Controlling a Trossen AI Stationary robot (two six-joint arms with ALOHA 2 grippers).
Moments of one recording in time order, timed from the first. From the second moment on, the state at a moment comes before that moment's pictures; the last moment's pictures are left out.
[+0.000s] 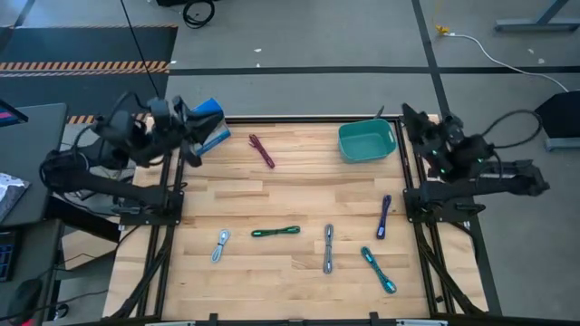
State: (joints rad) left arm -0.01 0.89 1.24 -0.11 -0.41 -0.17; right arm -0.06 0.53 0.52 0.76 0.52 0.29
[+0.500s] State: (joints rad) left arm -0.03 1.07 1.47 -0.11 -0.39 -0.26; right arm -0.06 1.25 1.18 0.76 0.53 0.24
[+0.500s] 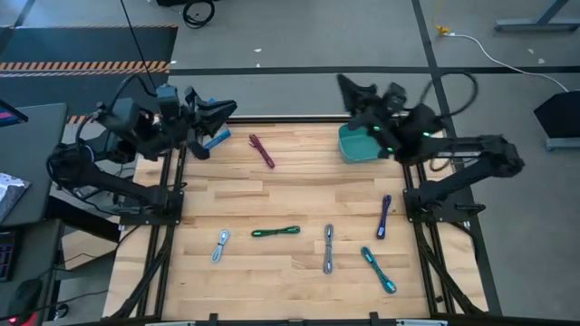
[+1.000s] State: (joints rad) left arm 0.01 1.08 1.47 -0.58 -0.43 -0.50; right arm -0.09 1.53 1.44 -0.46 0.22 0.55
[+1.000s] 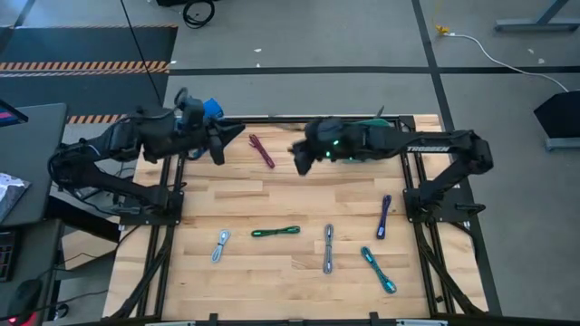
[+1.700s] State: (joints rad) left arm 0.20 1.15 1.46 -1.25 -0.29 -0.67; right arm -0.04 1.73 1.38 -1.22 0.04 0.93
